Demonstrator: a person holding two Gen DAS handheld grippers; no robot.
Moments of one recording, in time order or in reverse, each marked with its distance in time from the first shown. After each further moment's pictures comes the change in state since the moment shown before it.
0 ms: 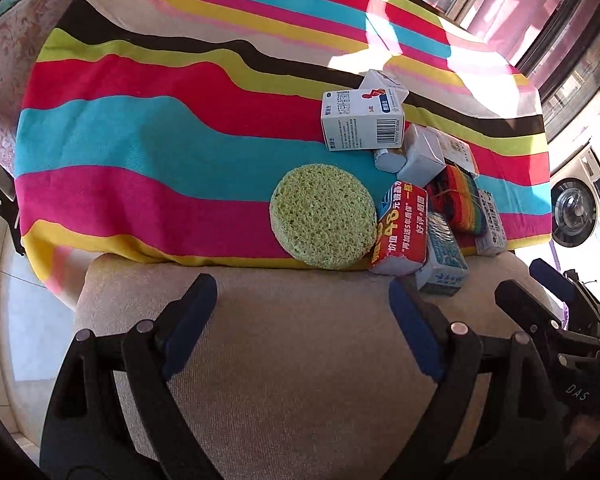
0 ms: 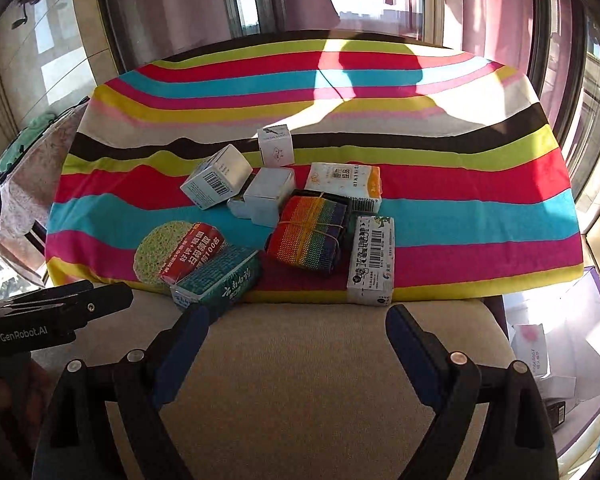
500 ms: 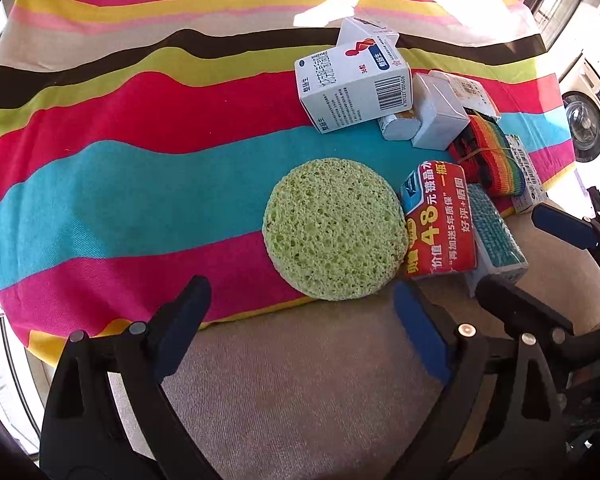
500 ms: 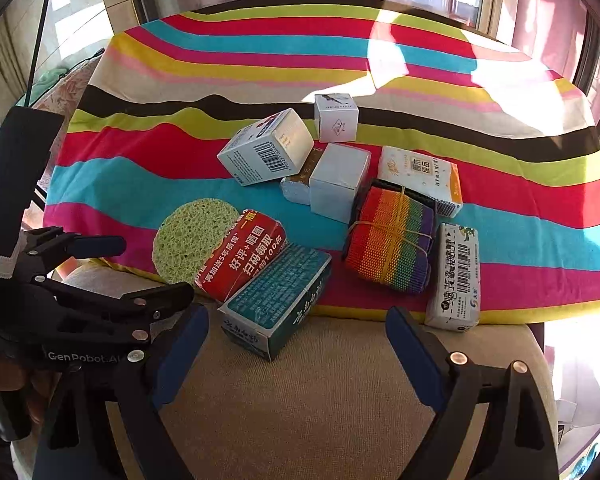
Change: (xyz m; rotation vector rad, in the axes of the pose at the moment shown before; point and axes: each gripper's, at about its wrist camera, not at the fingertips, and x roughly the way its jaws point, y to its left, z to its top) left arm 0.041 -0.012 0.021 0.248 0.147 0.022; right arm 0.046 0.040 0.020 -0.078 0.132 0.027
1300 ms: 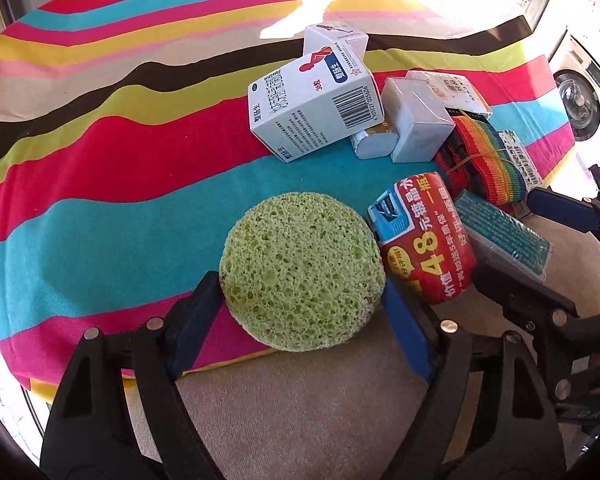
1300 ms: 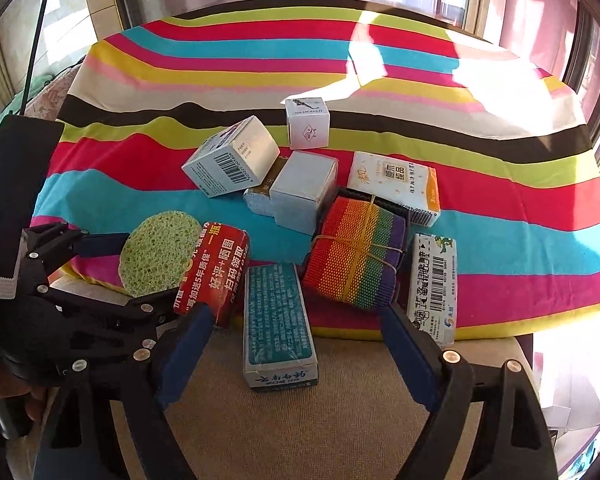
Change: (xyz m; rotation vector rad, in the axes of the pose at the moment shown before) left arm 0.002 -0.011 0.010 0.089 -0.051 0.026; right arm 0.008 -0.019 0.005 0.004 -0.021 -0.041
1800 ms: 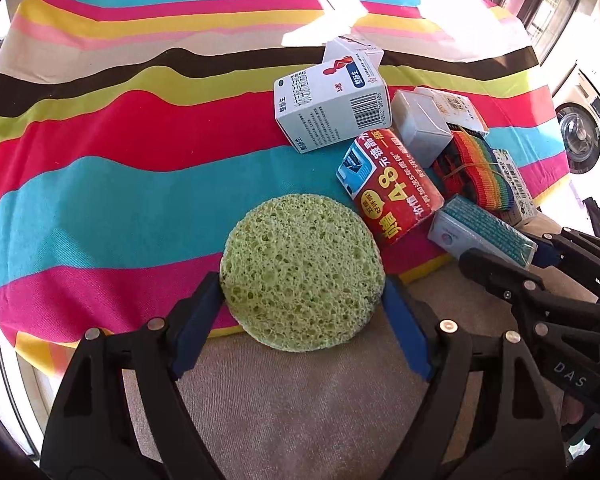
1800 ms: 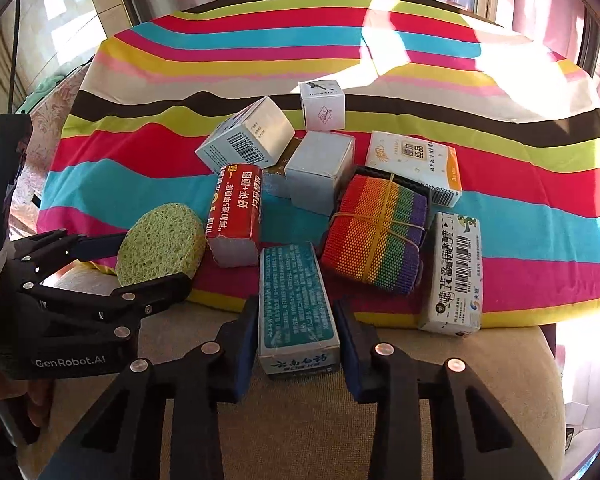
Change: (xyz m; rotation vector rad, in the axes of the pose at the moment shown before) left arm -0.022 0.008 -0.018 -0.111 -0.037 -0.023; right arm 0.006 -0.002 -0.008 0.009 0.027 0.079
